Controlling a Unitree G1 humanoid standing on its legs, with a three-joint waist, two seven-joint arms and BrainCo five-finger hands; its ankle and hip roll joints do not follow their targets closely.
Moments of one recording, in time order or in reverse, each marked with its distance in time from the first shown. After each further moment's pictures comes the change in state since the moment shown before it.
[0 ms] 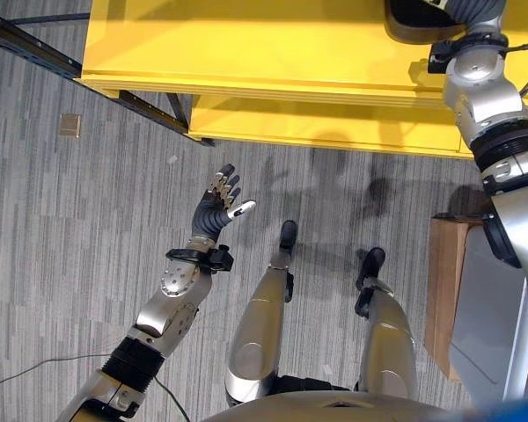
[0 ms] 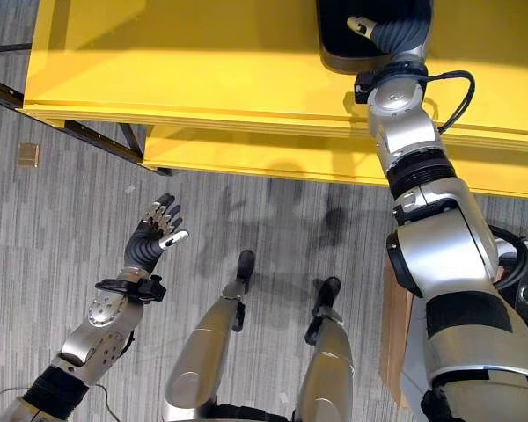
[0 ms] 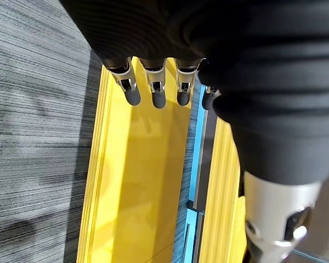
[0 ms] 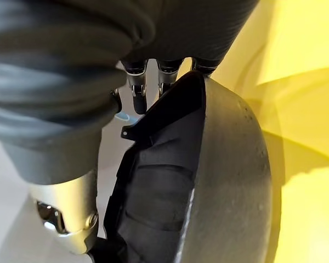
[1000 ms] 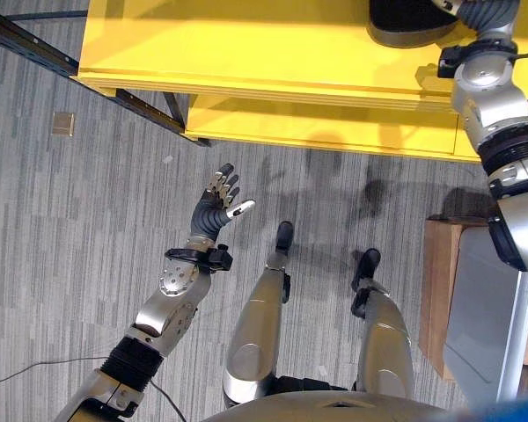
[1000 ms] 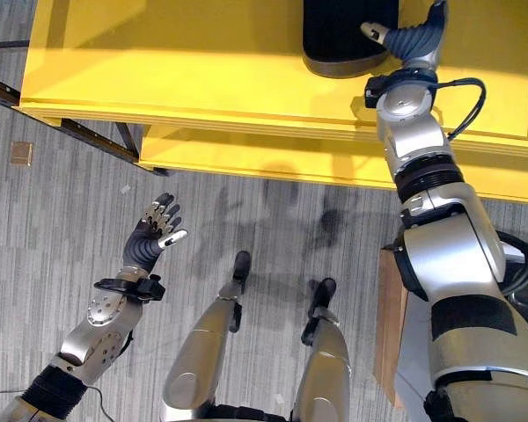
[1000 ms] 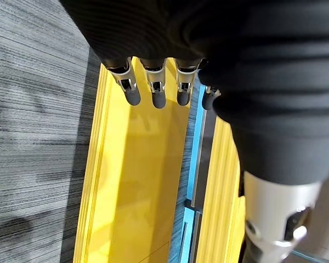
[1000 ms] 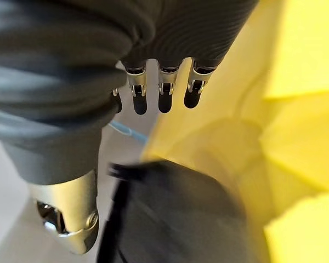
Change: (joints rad) left arm -0.001 0.010 0.001 0.000 0.000 -0.001 0.003; right arm 0.029 -0.098 -0.019 -0.091 -0.032 0.008 -0.055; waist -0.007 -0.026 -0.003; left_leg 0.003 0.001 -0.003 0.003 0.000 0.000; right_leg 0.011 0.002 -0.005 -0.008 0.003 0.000
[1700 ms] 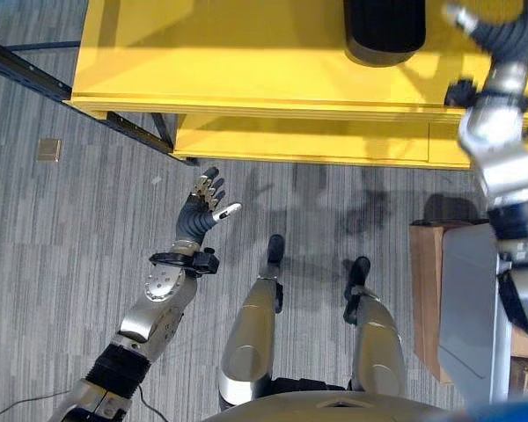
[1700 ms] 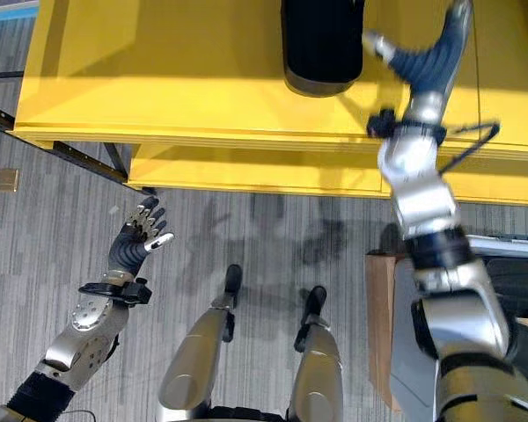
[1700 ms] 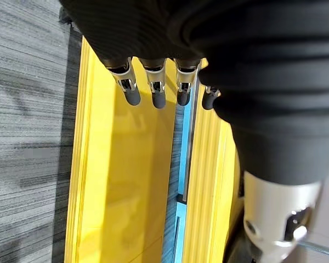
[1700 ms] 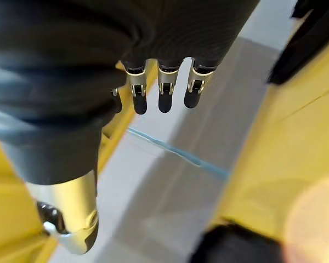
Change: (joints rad) left arm 0.093 0.027 0.094 -0.004 0.025 0.009 -0.012; right arm 0.719 0.067 -0.289 -0.801 -0.318 0.012 -0.057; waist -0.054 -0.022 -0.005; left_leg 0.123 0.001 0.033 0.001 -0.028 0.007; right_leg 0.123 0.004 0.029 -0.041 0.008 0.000
